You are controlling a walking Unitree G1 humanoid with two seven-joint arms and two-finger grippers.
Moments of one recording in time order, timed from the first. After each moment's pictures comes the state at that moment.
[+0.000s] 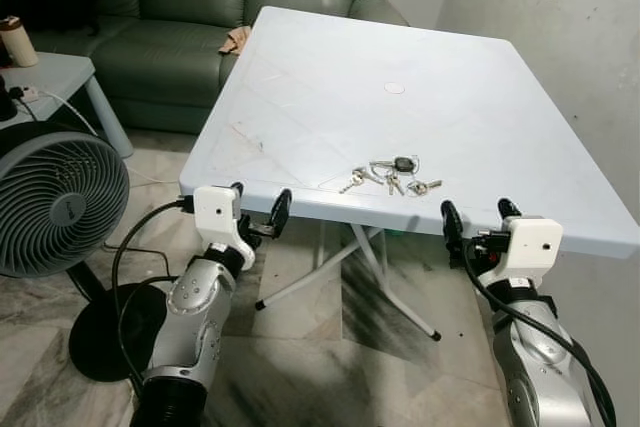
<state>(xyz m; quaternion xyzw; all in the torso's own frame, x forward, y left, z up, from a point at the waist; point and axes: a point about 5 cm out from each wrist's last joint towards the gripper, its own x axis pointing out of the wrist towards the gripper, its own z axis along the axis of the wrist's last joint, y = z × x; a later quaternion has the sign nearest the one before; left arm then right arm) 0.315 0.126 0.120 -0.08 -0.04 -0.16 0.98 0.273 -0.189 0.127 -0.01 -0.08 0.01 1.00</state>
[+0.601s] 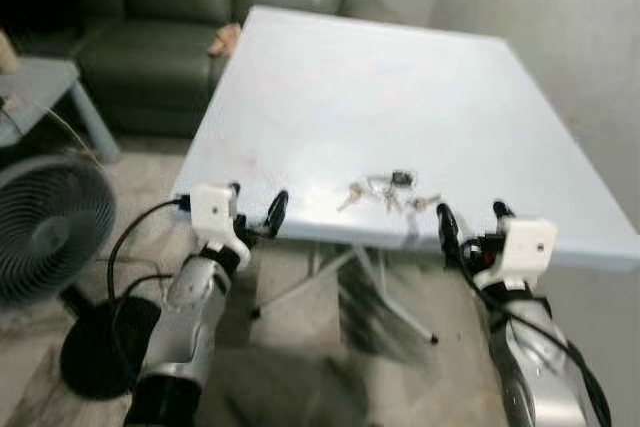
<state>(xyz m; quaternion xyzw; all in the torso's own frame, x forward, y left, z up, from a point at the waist) 0.319 0.125 0.125 -0.08 -0.05 -0.17 0.98 0.272 -0.186 0.126 -0.01 -0.08 0.01 1.00</state>
